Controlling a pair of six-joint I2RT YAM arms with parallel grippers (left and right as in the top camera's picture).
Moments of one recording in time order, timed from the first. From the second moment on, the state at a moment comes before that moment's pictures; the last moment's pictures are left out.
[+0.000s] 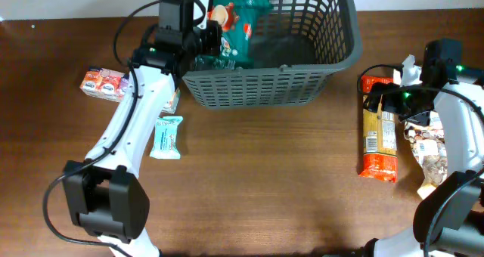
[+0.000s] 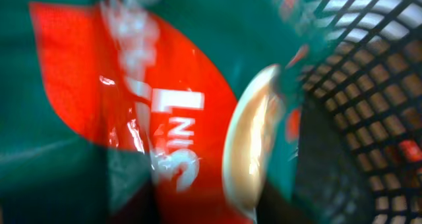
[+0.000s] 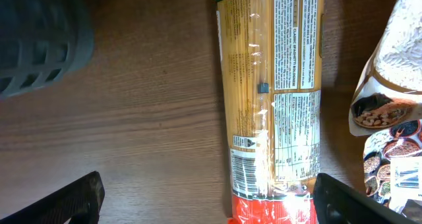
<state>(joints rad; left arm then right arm) -0.25 1.87 1.72 -0.46 0.14 -0.13 -0.28 1.73 1.45 -1.09 -0.21 0.00</state>
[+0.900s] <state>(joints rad) -0.07 1.46 2.05 -1.25 -0.23 -0.23 -0.28 1.73 1.45 -1.09 -0.21 0.00</state>
